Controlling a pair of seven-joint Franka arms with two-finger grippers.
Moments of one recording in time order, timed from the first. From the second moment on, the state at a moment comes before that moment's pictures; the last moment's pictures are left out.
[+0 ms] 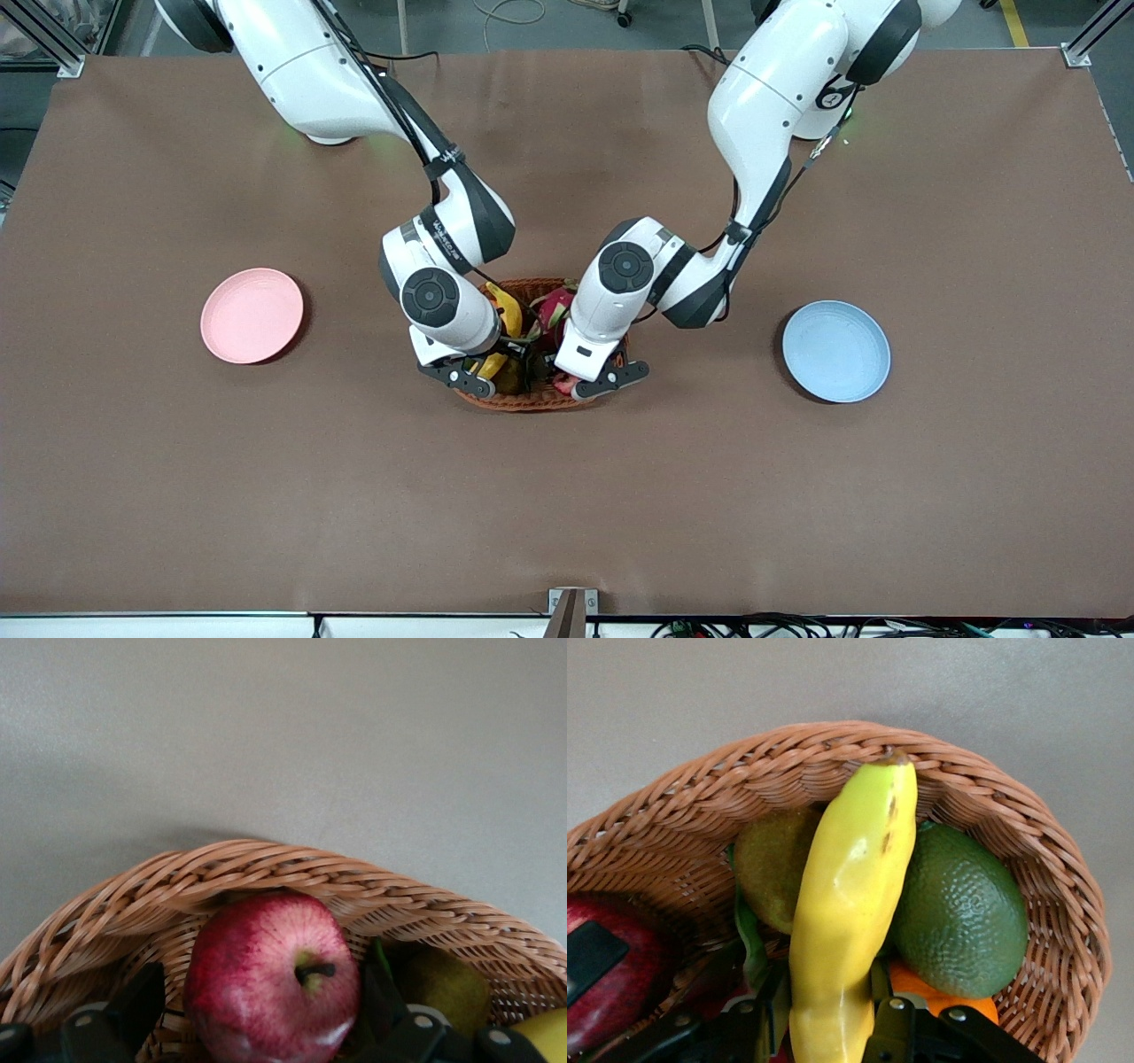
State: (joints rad) left arm -0.63 0.87 -0.11 -1.36 -0.01 2.47 -1.06; right arm 0.55 0.69 0.03 -1.53 0.16 2.16 0.88
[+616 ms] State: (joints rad) left arm -0.63 0.85 -0.11 -1.33 0.00 2.41 -1.06; right arm 0.50 0.67 0.02 -1.48 0.16 2.13 0.86
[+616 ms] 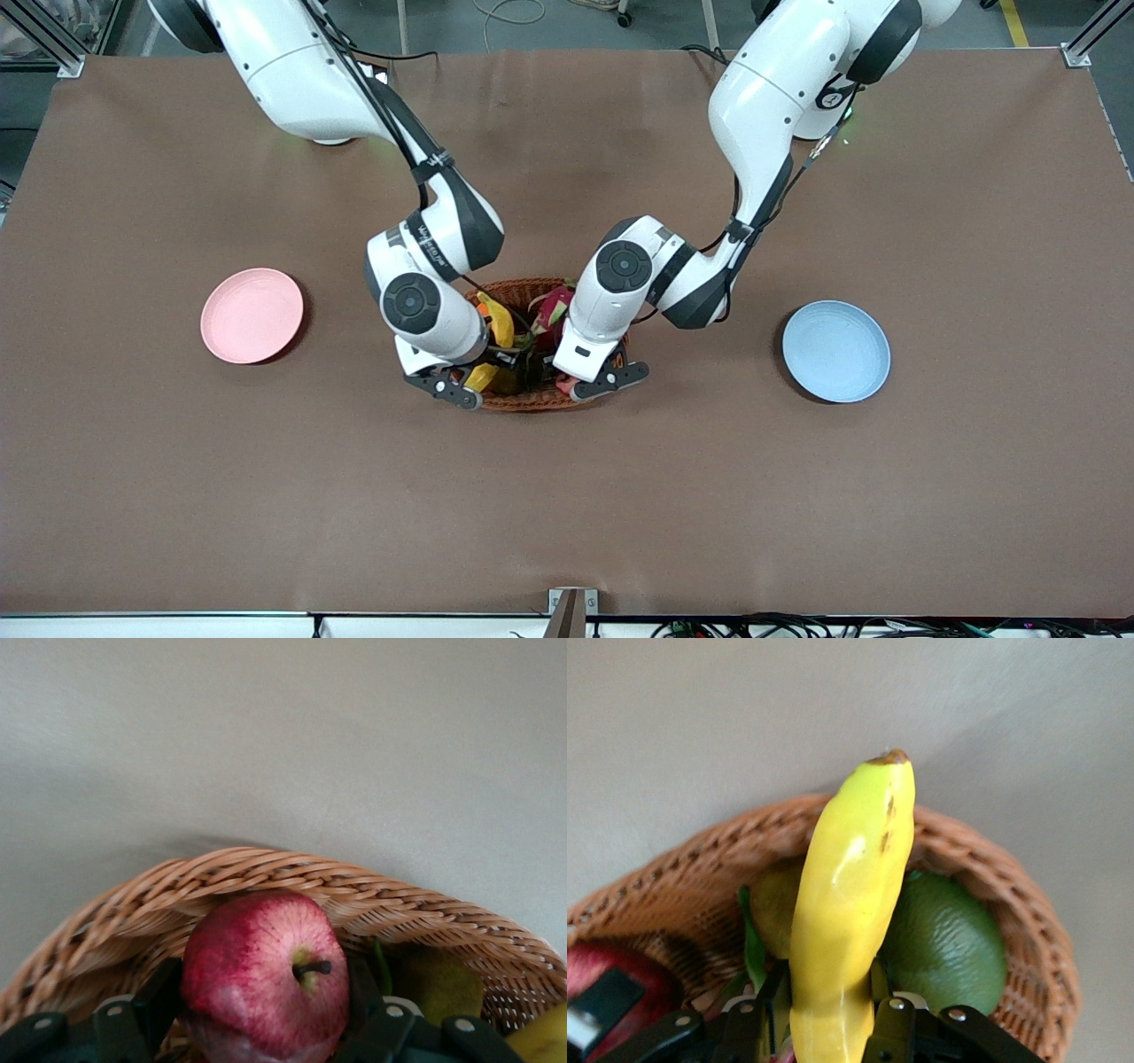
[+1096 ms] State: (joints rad) left arm -0.54 0.65 -0.09 -1.33 0.00 2.16 -1.01; right arm 0.30 0.52 0.01 -1.48 0.16 1.79 0.62
